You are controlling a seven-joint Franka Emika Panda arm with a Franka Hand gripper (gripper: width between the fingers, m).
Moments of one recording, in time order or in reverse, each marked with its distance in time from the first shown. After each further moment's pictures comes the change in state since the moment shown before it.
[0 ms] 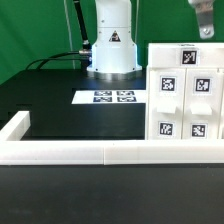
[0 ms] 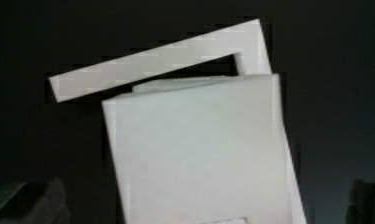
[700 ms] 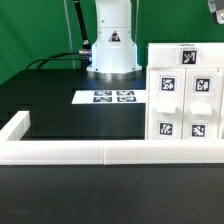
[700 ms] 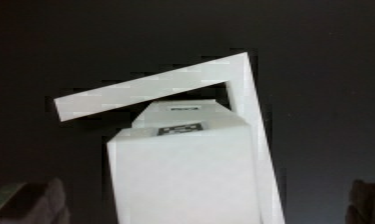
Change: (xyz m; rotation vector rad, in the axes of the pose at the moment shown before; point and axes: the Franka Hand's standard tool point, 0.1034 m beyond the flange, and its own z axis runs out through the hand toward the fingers) arm -0.018 -0.004 -0.005 0.001 -0.011 -0.036
